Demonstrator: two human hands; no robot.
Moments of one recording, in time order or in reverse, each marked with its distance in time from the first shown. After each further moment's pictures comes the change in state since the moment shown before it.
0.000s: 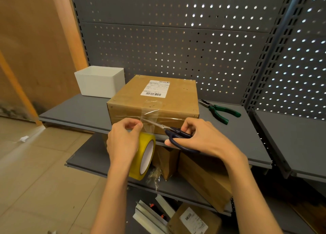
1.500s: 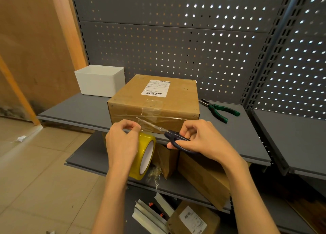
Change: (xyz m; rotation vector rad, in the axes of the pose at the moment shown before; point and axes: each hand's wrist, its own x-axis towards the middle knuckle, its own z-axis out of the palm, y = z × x) left_hand -0.003 -0.008 -0.006 -0.083 0.003 -0.032; right_hand -0.009 -0.004 0.007 0.141 0.031 -0.116
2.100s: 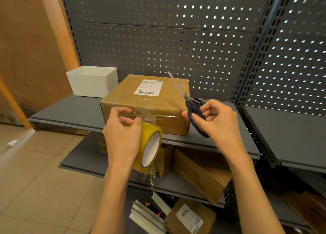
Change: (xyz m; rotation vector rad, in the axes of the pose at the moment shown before) left_hand -0.019 0.029 0.002 -0.101 0.073 0.177; right_hand -0.016 -0.001 -0.023 0.102 0.604 -0.023
